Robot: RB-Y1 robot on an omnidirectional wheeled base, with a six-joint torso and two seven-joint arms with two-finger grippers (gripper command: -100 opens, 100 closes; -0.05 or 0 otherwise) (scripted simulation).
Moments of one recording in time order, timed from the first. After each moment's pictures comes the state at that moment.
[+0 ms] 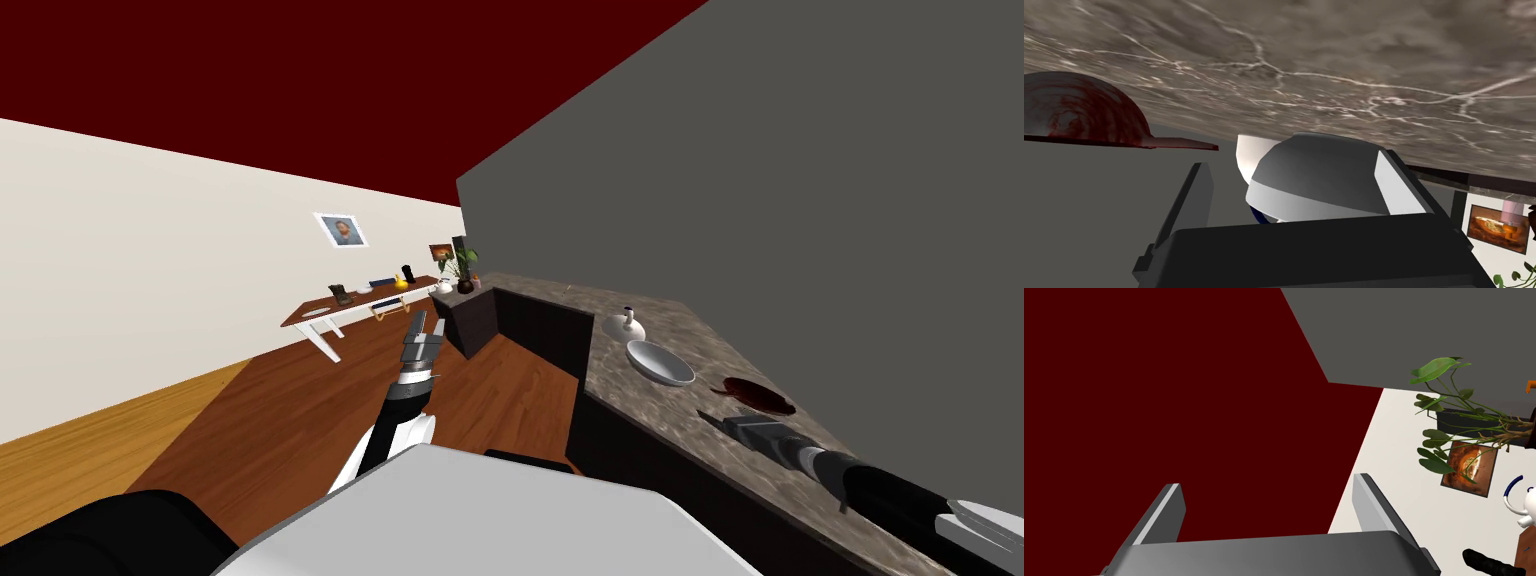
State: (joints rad) left arm 0.53 0.01 0.07 -2.24 -0.06 -0.51 0.13; right arm 0.36 -1.18 0.13 -1.18 0.49 -0.31 0.23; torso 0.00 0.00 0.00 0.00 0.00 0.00
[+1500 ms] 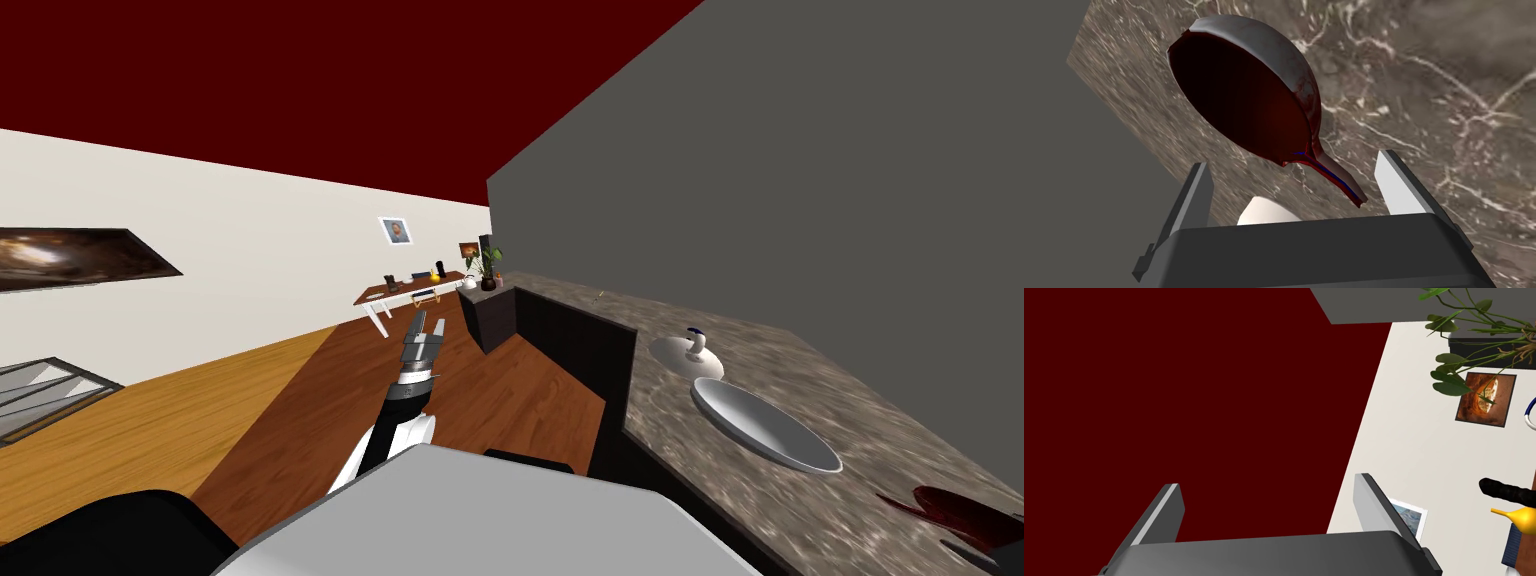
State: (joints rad) left arm 0.53 0.01 0.07 -2.24 -0.06 -0.51 0.13; right arm 0.35 -1.34 0.24 -0.76 0.69 -0.35 0.39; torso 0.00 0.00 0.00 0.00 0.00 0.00
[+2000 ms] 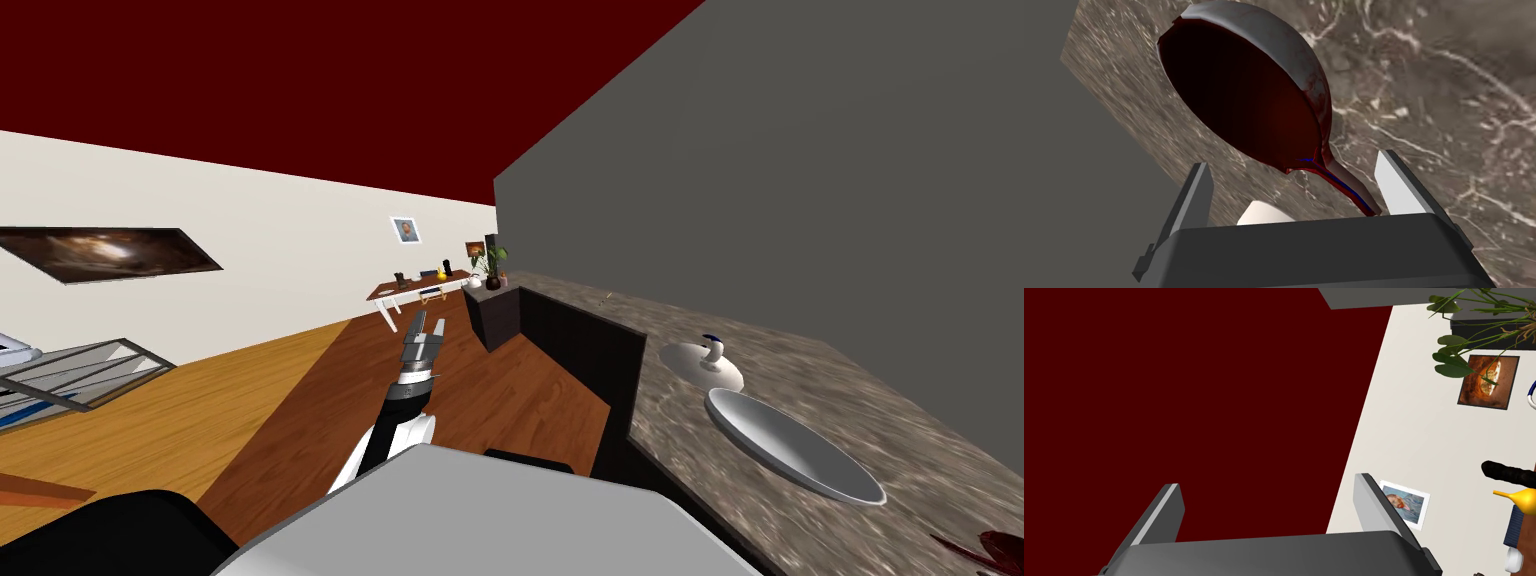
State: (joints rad) left arm 0.53 0.01 0.07 -2.24 -0.06 -0.51 0.13; right arm 0.37 -1.30 0.21 -0.71 0.68 -0.35 0.42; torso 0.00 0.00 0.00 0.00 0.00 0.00
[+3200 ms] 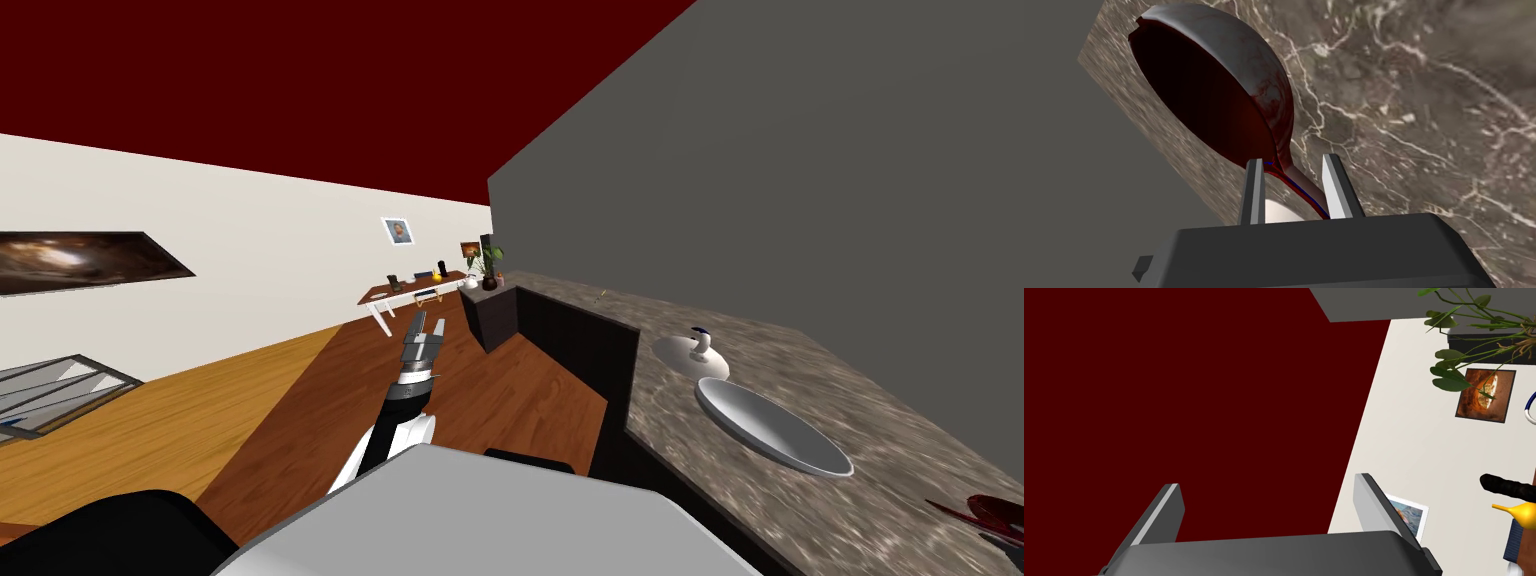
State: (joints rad) left arm 0.53 0.01 0.07 -2.24 -0.06 -0.51 0.13; right arm 0.30 -1.32 0.22 -0.67 0.70 -0.37 0.44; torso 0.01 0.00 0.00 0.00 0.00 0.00
